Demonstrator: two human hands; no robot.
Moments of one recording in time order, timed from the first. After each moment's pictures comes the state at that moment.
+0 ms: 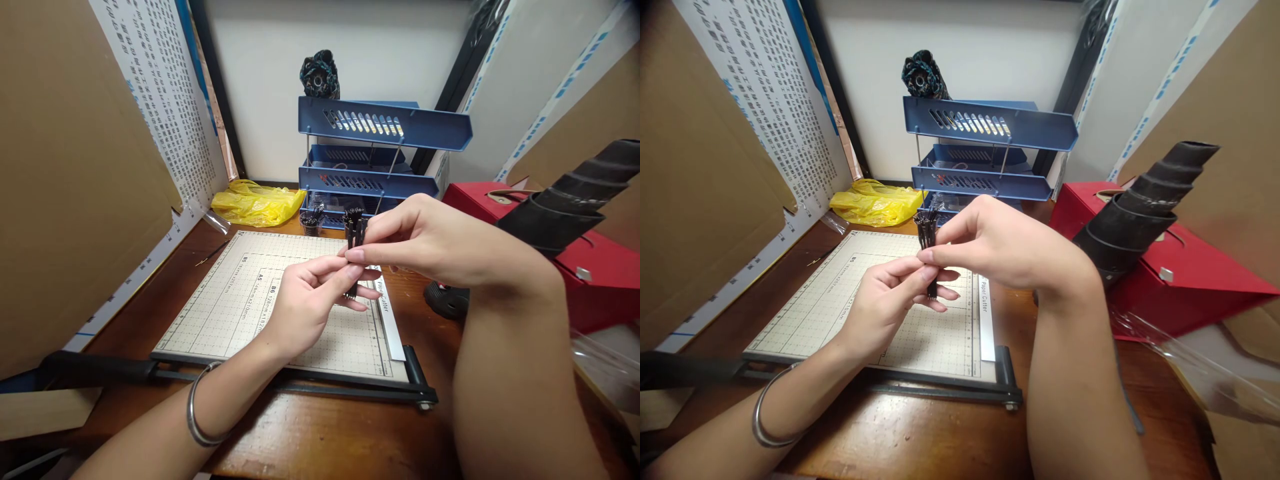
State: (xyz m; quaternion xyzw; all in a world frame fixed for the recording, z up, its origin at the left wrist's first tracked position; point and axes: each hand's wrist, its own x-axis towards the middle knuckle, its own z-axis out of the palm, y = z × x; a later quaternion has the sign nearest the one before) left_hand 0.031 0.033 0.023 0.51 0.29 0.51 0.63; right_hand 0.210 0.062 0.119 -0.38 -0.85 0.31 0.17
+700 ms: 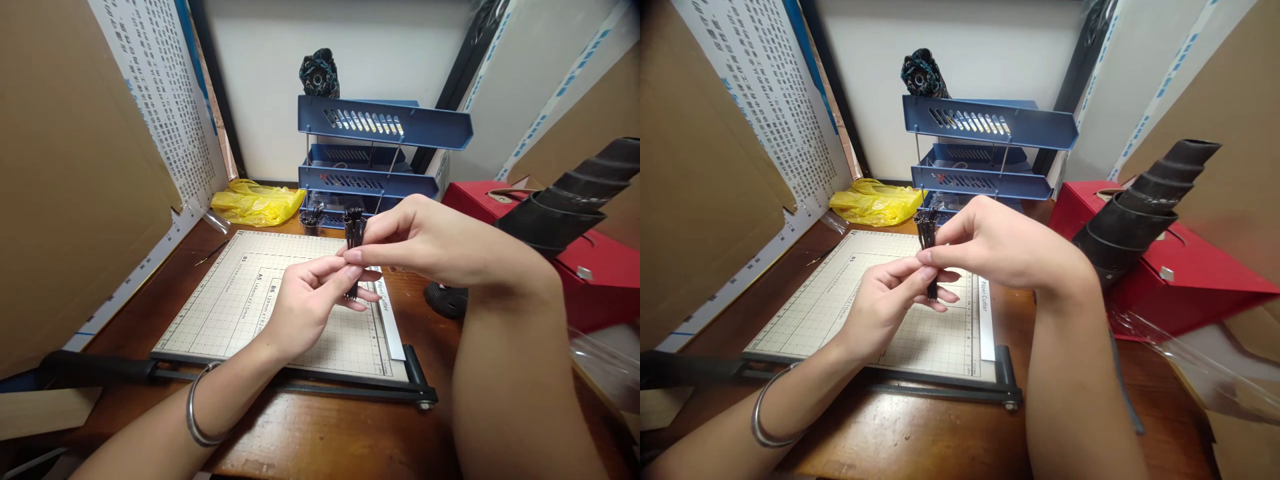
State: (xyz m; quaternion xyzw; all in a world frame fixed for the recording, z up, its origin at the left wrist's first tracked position) left_hand 0.031 0.032 0.024 0.53 0.28 0.51 0.62; right_hand 0.208 0.062 0.120 -0.39 -0.85 0.31 0.16
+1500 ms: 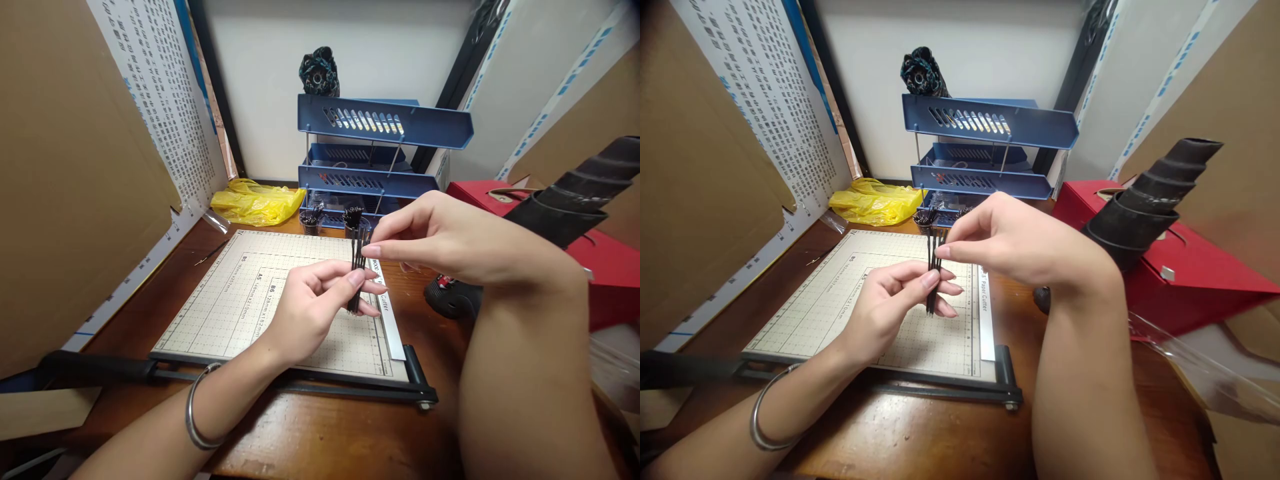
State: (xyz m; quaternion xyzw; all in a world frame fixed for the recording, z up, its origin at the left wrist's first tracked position) left_hand 0.030 0.028 0.023 0.54 0.26 0.50 0.62; right_hand 0.221 0.061 0.120 -0.44 -0.83 0.29 0.16
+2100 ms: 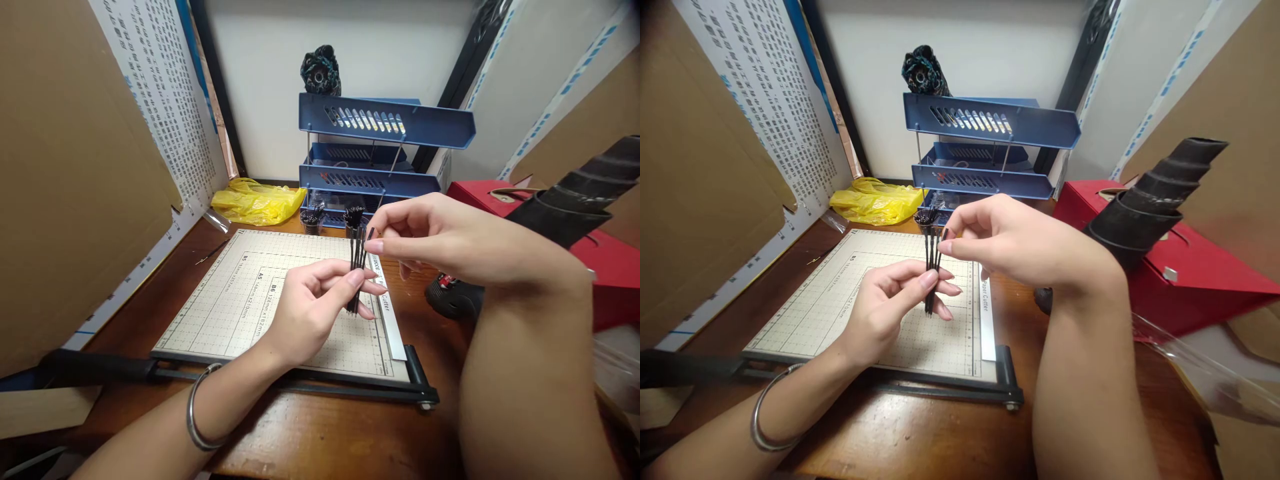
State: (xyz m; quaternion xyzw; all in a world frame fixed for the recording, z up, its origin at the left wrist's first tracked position) left_hand 0.031 0.028 0.021 0.54 0.25 0.51 0.62; right_hand 0.221 0.060 0.117 -0.46 -0.80 0.35 0.19
